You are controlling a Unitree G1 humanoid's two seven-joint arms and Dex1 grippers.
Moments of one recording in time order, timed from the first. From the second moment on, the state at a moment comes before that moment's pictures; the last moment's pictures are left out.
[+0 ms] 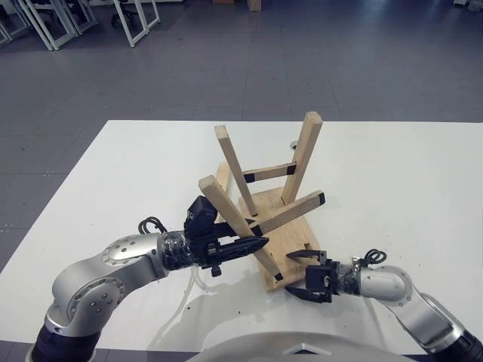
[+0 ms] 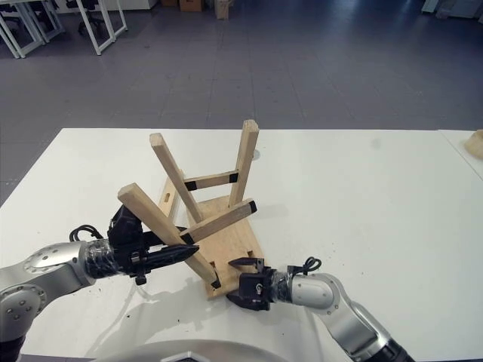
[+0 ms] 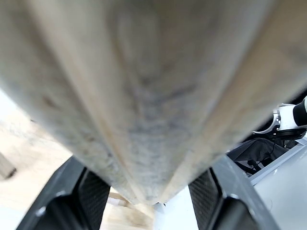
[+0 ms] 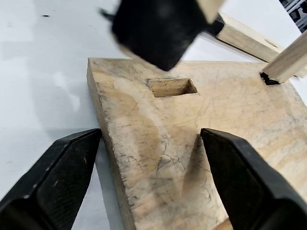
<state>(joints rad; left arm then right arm) 0.10 0.71 0.05 -0.69 -1.08 0.82 -0.63 0.13 -0.70 0.49 -0.39 -0.14 0.03 0.78</state>
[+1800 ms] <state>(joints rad) -0.05 0.71 -0.24 -0.40 -0.51 0.29 -0.99 0.31 -0.80 0.20 -0.62 -0.01 0.38 0.80</state>
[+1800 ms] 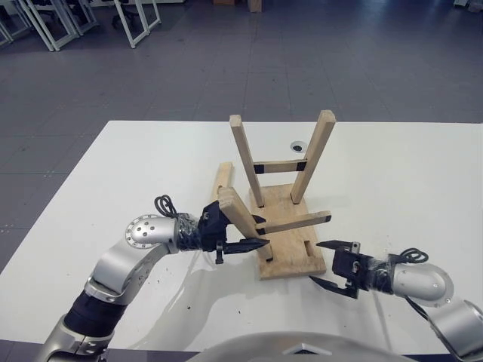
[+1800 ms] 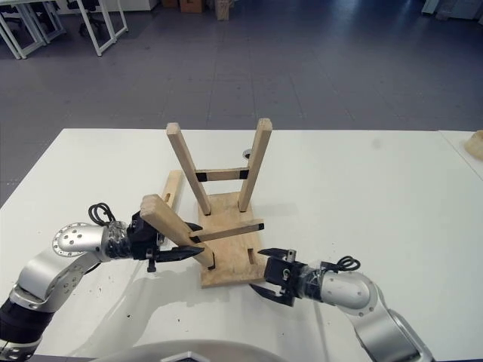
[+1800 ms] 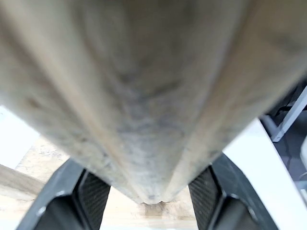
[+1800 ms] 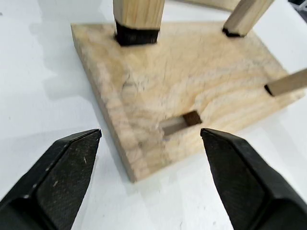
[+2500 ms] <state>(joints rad) -0.17 0.72 -0.38 -0.22 -0.41 0.02 -1.02 0.18 -0.59 0.03 -0.52 0.14 0.56 0.66</state>
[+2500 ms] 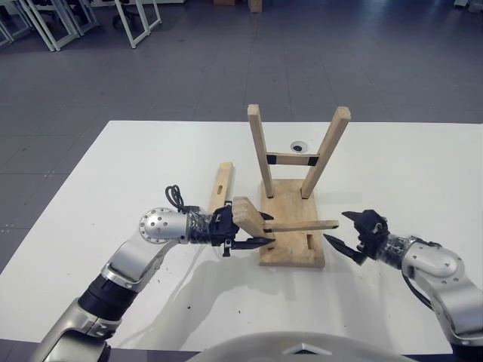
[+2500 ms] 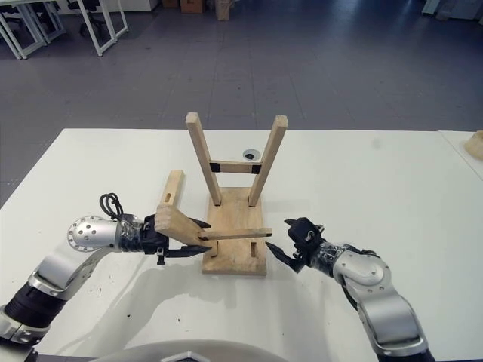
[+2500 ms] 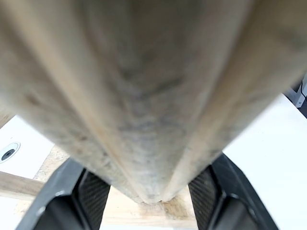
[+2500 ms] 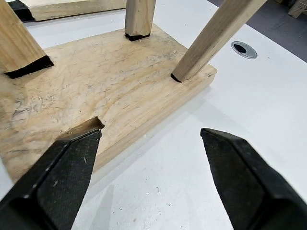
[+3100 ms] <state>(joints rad) -0.25 0.72 -0.40 -0.13 -0.40 0.02 -1.07 0.09 -0.51 0.20 -0.35 0.07 0.44 0.58</state>
